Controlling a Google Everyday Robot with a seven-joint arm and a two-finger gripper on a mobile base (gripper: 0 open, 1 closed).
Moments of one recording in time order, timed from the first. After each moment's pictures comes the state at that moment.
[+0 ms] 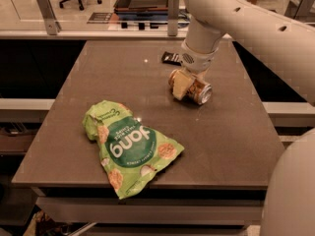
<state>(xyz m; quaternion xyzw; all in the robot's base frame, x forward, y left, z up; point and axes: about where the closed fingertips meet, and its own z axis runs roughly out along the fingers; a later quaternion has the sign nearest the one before) 0.625 -0.098 0.824 -0.39 0.92 0.04 0.07</state>
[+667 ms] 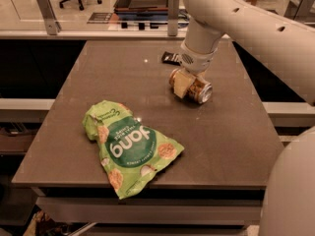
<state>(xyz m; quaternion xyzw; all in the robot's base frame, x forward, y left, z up) 0.625 -0.097 0.823 -0.39 0.92 0.04 0.07</state>
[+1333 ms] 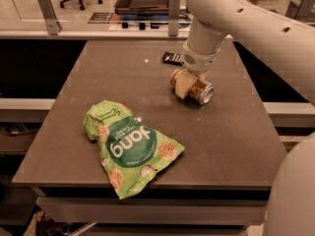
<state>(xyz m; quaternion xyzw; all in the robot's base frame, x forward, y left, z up) 0.624 -0.100 0.823 -0.38 0.92 0.04 0.08</state>
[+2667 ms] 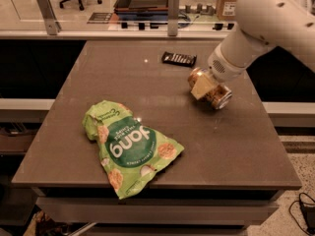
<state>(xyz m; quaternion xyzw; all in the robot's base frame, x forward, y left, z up) 0.601 -0.143 0.840 -0.33 0.92 0.08 0.19</state>
